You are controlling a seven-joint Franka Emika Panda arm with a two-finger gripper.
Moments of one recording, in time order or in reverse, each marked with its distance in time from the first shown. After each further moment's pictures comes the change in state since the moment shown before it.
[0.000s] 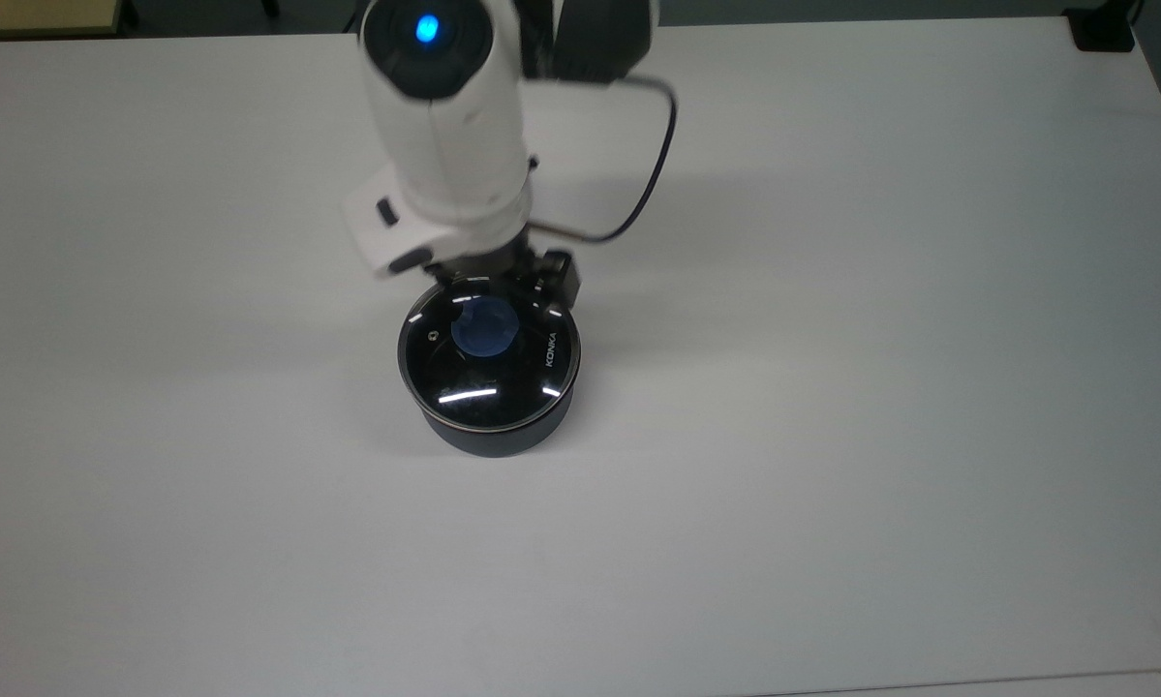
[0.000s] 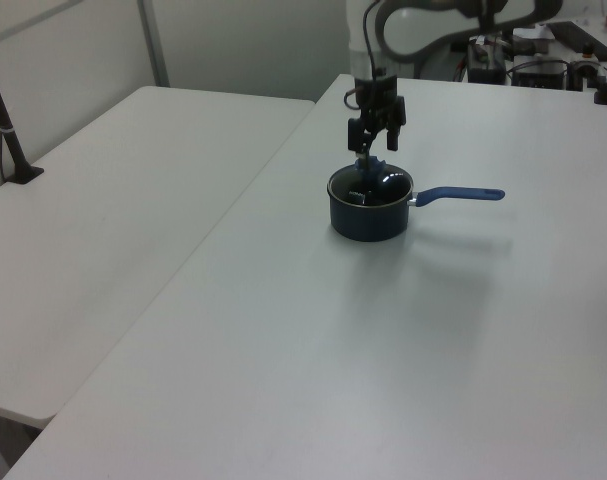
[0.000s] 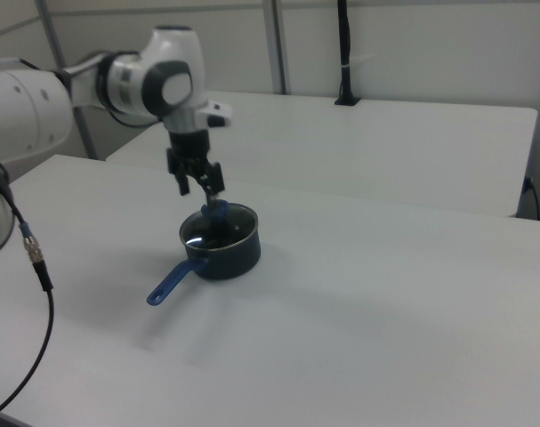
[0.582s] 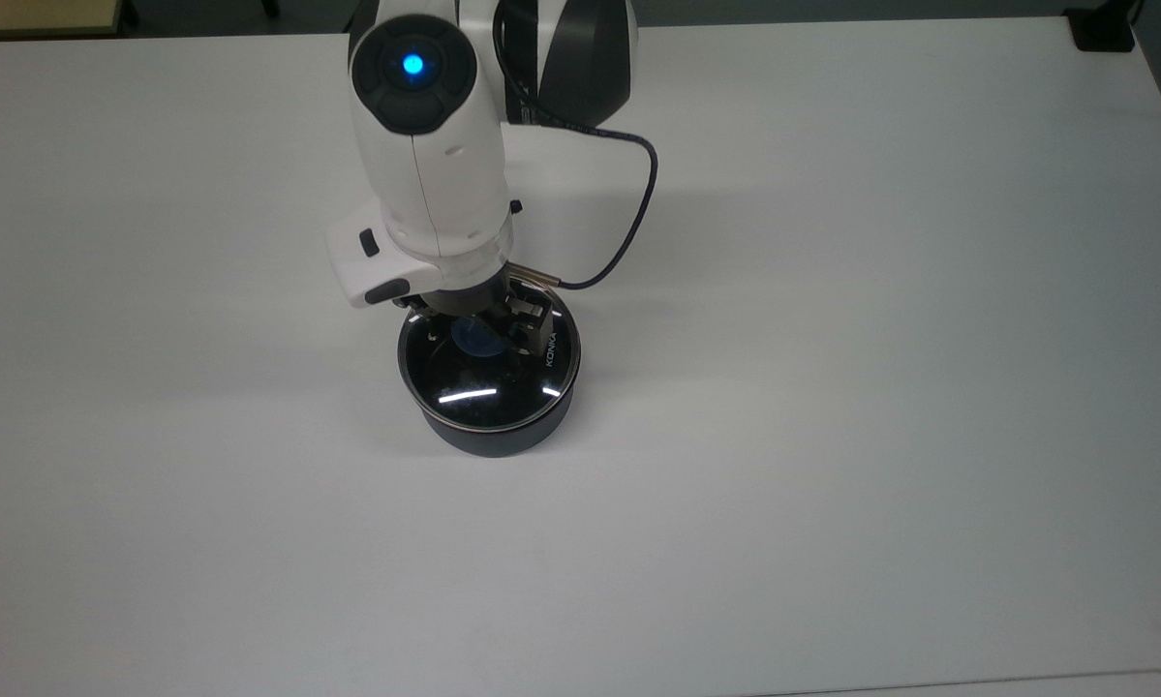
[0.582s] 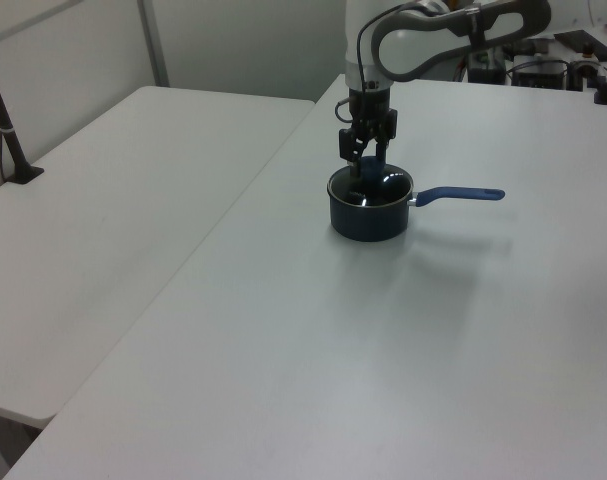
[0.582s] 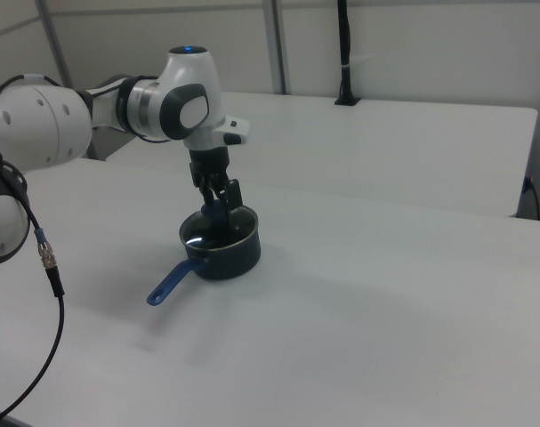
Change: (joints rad) arm -0.002 0.064 -0.032 -0.021 0.000 0.154 0.062
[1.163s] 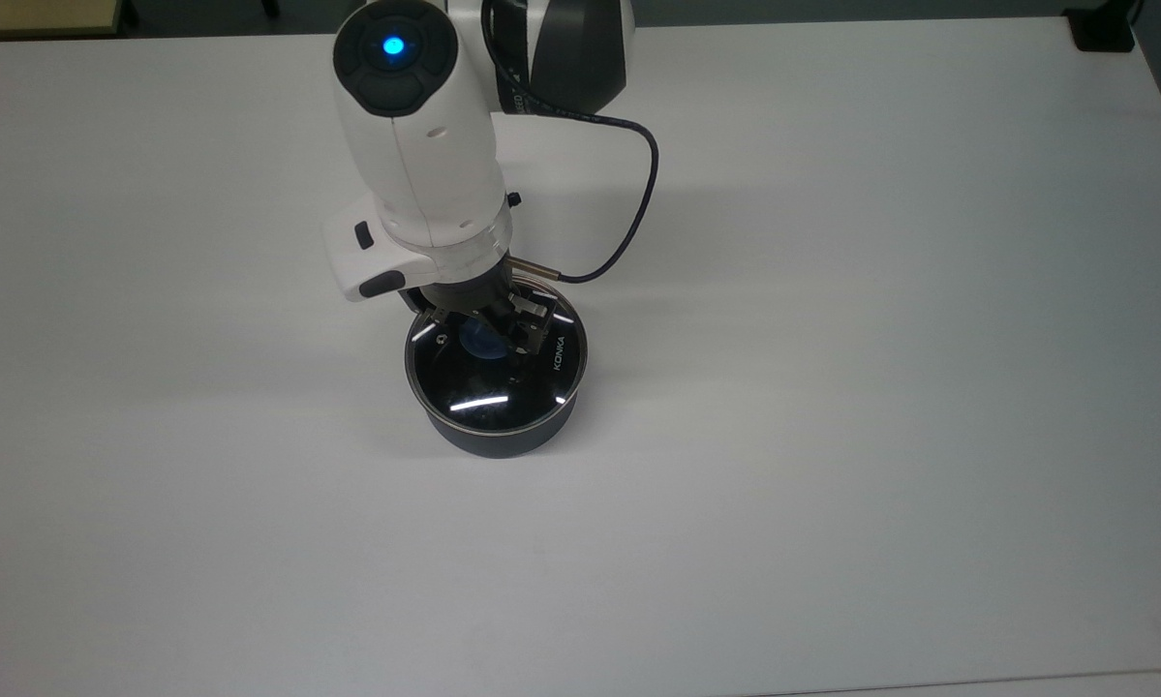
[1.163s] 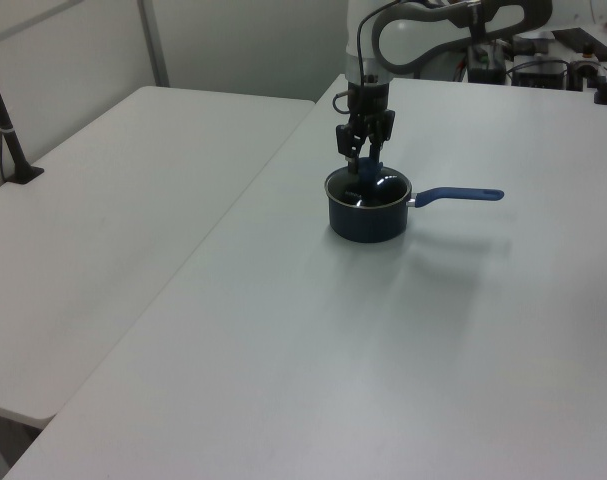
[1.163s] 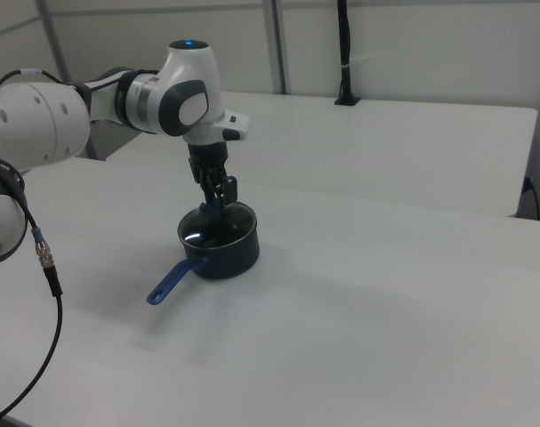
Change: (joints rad) arm -0.003 -0.013 0.000 0.005 0.048 0.013 0.000
